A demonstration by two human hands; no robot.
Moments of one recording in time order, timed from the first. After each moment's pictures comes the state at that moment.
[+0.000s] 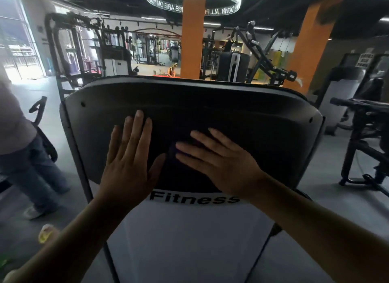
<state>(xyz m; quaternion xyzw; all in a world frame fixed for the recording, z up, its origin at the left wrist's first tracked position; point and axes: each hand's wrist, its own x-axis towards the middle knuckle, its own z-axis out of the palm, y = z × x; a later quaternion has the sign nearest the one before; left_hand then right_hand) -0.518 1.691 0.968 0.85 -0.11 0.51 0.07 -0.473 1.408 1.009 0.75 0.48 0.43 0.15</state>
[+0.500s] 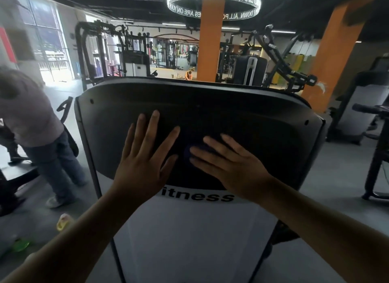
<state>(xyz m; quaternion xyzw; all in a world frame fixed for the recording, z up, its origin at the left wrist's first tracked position) -0.534 1.649 0.980 0.85 -0.13 0.50 0.03 -0.466 1.359 0.998 0.74 0.49 0.43 0.16</state>
